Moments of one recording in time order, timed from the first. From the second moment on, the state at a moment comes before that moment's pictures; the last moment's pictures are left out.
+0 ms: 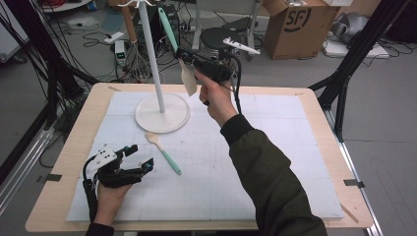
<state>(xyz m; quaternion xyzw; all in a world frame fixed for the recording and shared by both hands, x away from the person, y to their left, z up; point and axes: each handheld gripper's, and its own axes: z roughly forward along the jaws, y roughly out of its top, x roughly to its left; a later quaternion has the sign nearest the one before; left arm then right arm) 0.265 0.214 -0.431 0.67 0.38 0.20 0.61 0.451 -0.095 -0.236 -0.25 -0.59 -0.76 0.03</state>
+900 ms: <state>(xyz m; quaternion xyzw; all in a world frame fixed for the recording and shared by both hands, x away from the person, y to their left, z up) 0.264 0.216 -0.430 0.66 0.38 0.20 0.61 0.466 -0.080 -0.222 -0.27 -0.61 -0.74 0.01</state>
